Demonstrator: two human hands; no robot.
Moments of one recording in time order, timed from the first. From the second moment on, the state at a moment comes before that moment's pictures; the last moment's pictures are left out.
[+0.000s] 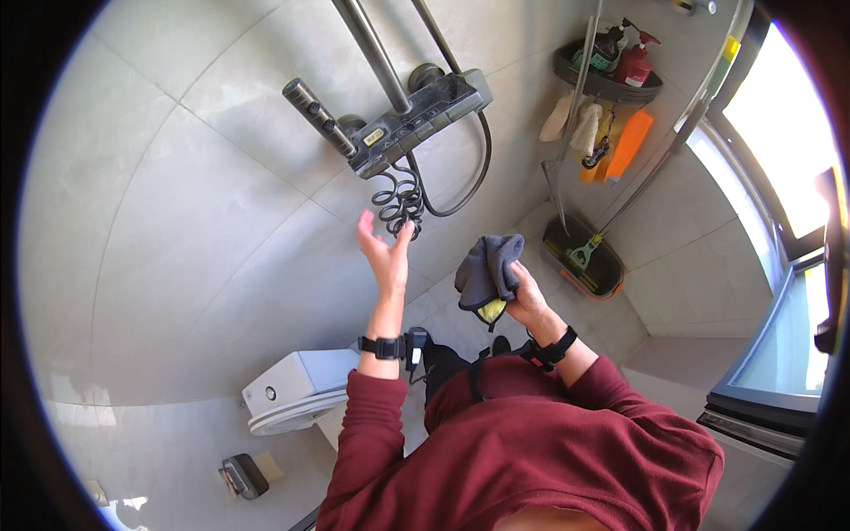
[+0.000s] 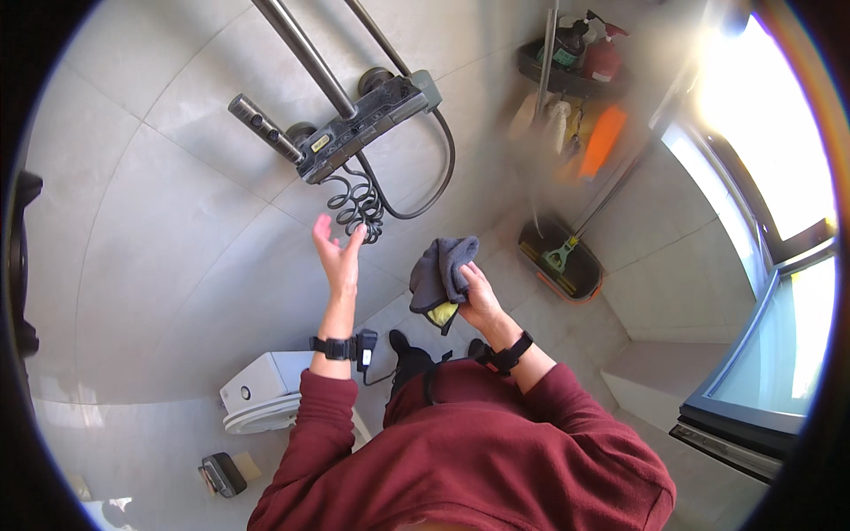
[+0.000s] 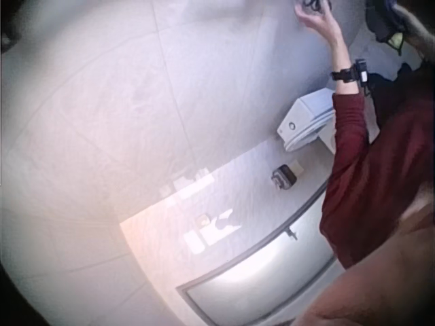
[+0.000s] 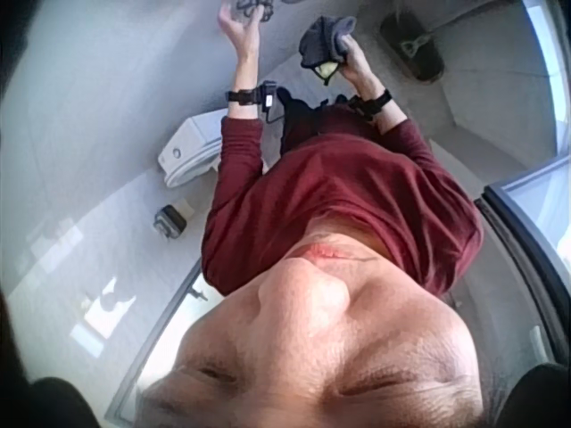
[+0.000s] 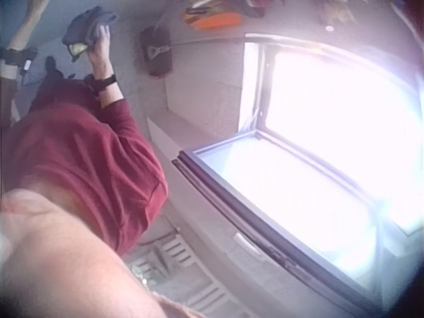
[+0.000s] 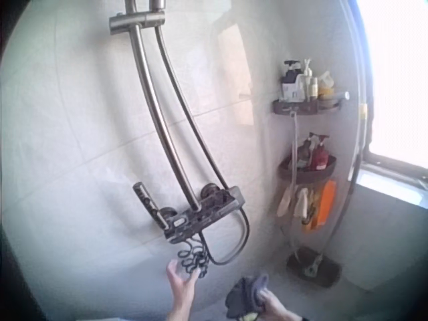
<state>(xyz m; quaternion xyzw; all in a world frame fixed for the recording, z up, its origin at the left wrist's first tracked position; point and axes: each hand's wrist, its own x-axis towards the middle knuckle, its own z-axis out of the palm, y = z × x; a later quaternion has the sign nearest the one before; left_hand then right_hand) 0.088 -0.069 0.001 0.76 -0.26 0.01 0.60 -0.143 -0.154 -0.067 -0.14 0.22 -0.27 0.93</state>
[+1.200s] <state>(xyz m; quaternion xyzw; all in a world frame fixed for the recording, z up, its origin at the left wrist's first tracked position) 0.094 -0.086 -0.032 0.53 -0.08 -0.38 0.76 -0.051 -0.149 0.030 -0.93 0.16 -0.22 0.25</state>
